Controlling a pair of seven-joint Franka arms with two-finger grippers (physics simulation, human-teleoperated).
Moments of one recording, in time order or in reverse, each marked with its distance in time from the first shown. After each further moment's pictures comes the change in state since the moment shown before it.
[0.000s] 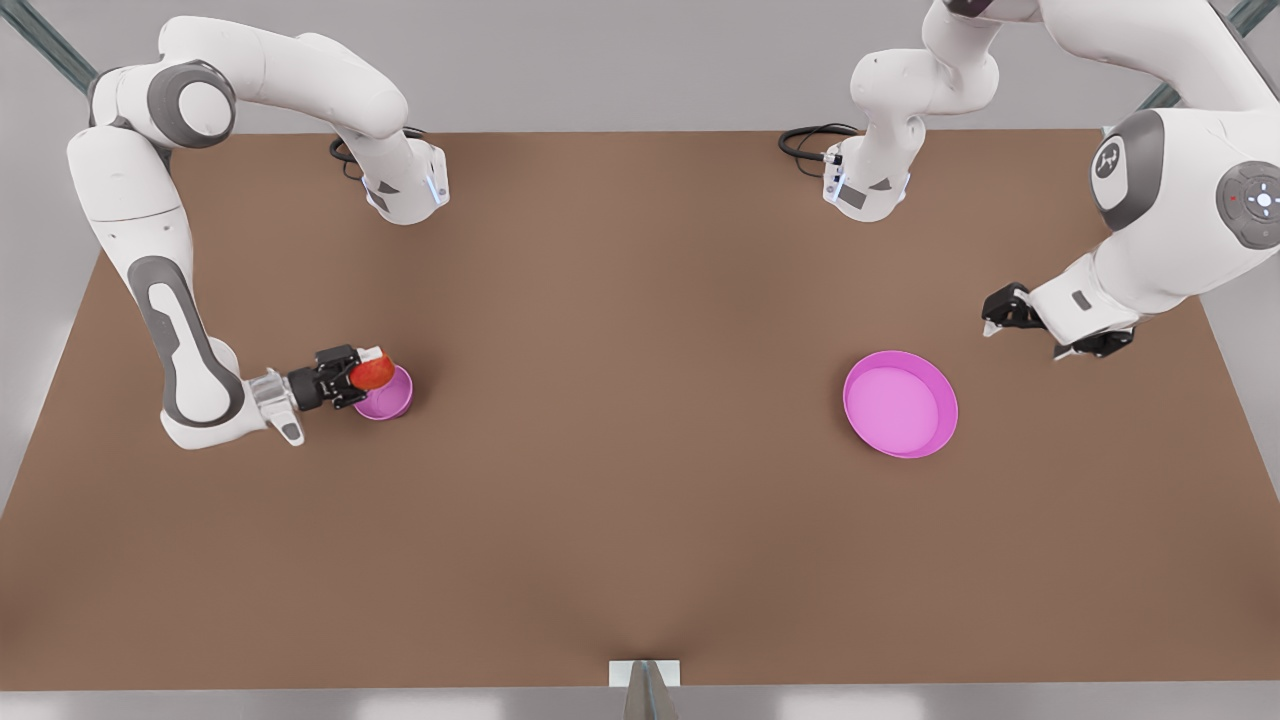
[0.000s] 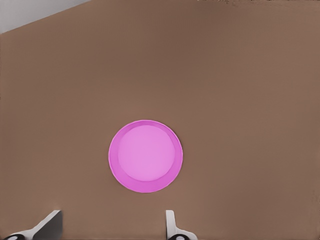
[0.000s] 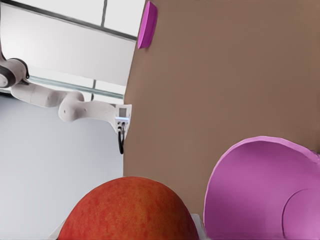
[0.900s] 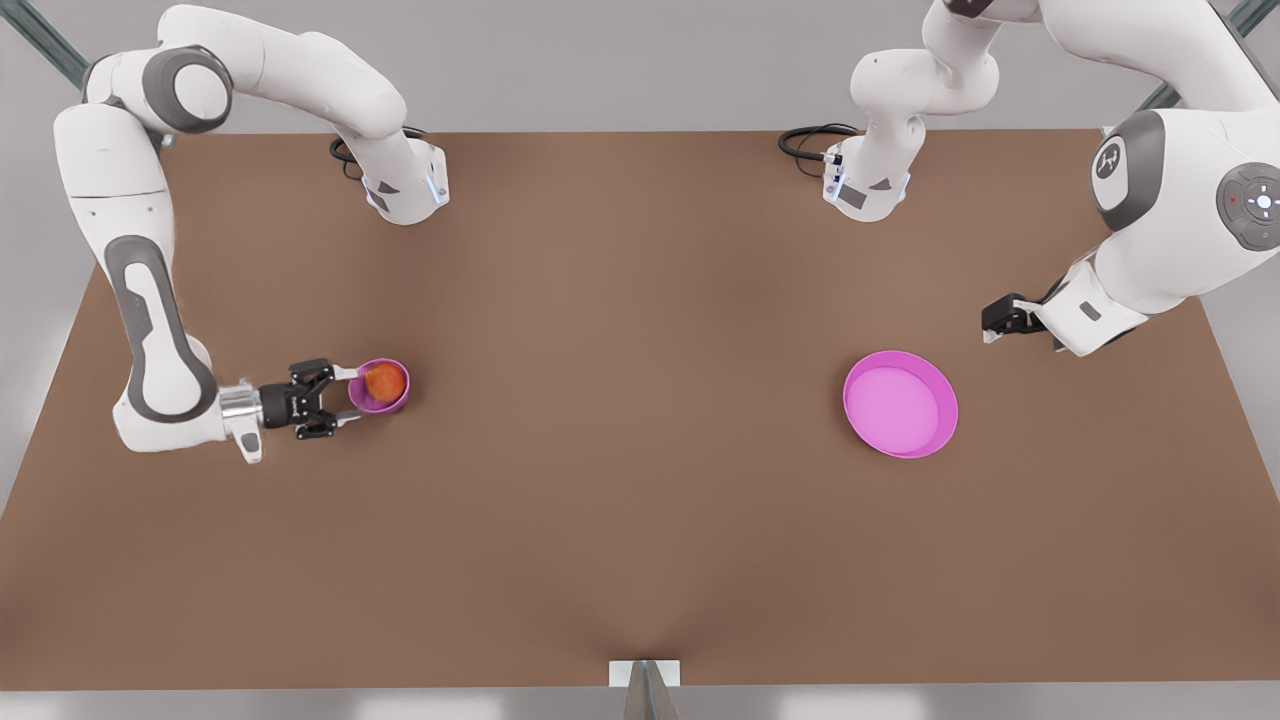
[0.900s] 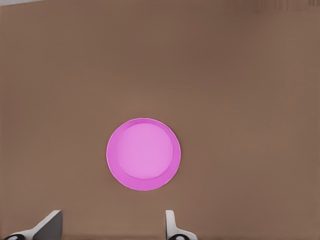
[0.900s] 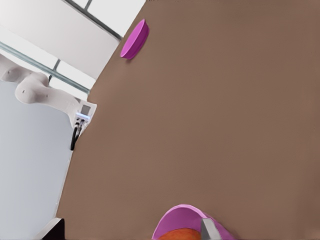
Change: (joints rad) left arm 0.000 0.001 0.000 0.000 -0.001 -0.005 -0.211; right arm -0.036 -0.052 0.066 0.109 -0.040 0.120 -0.191
